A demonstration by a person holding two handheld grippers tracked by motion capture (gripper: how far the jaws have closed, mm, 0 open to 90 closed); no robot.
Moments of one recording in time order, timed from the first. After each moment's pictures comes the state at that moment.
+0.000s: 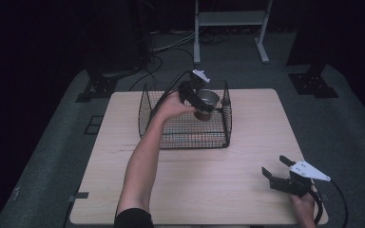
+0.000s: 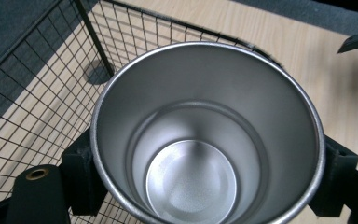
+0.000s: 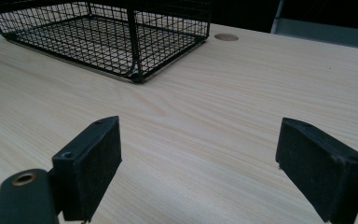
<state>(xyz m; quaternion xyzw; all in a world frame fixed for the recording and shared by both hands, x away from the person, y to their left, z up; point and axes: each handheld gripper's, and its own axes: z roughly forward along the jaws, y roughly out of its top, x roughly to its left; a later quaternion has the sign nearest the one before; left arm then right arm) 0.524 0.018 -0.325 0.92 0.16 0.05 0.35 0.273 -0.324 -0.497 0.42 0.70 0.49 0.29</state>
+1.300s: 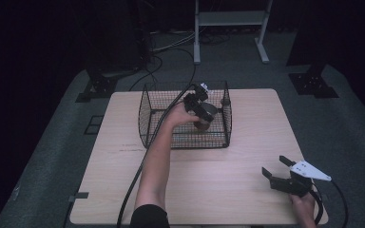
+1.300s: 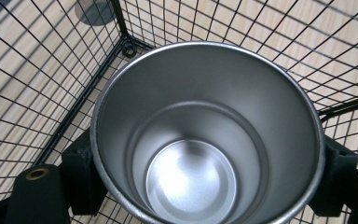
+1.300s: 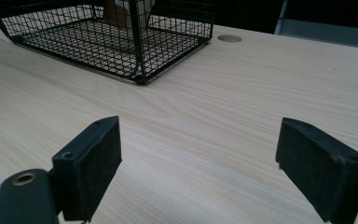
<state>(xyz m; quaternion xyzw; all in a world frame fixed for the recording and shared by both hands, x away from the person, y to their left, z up) 0.550 0.001 -0.396 0.93 0.21 0.04 0.29 0.273 -0.326 -0.498 0.41 0.70 0.50 0.29</state>
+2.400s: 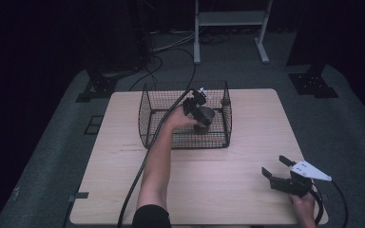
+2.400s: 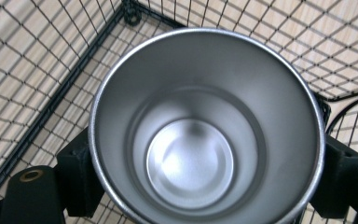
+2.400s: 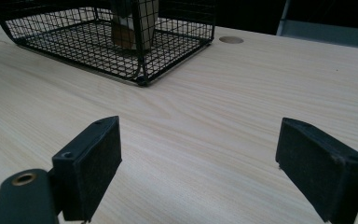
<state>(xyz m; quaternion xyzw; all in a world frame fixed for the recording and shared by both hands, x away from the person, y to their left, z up) 0.553 0.008 -0.418 0.94 0.23 0.02 0.26 0.273 -0.326 -0.498 0.42 0.70 0.50 0.29</state>
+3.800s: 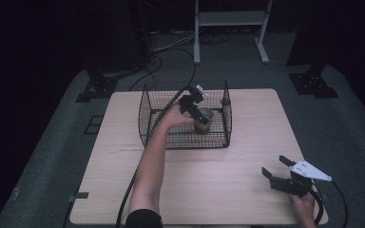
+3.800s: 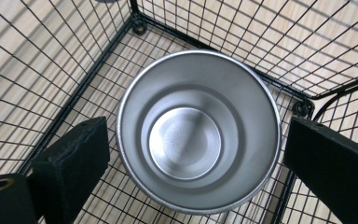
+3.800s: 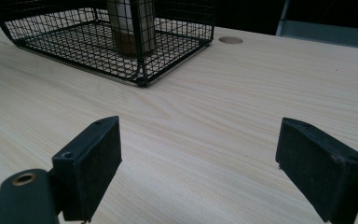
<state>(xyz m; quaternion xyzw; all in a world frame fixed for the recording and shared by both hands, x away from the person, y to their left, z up) 0.544 0.019 -0.395 0.93 0.23 0.04 0.28 0.273 -0.326 -0.498 0.42 0.70 0.50 0.29</state>
